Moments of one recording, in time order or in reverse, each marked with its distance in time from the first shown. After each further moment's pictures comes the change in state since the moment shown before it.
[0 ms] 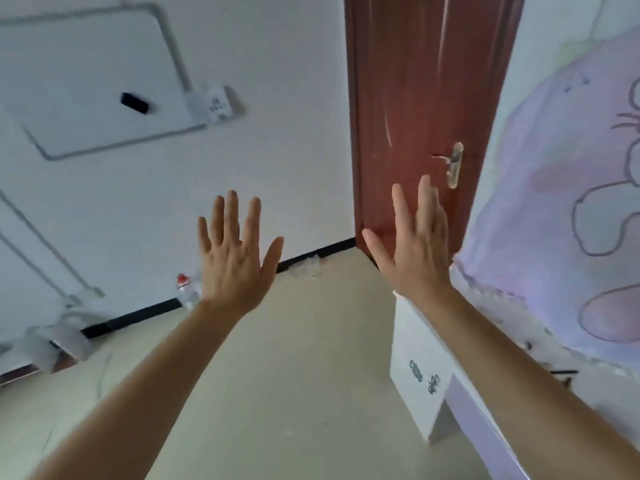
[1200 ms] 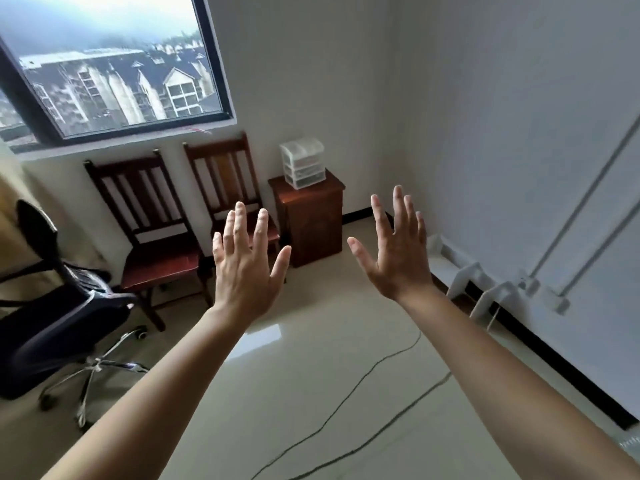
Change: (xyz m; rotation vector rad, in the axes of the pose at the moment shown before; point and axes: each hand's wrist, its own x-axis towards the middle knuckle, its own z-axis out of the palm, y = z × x) left_hand -0.380 -0.888 -0.234 0.741 0.157 -1.254; right_hand -0.126 -1.146 0.448 0.999 -0.576 -1.155
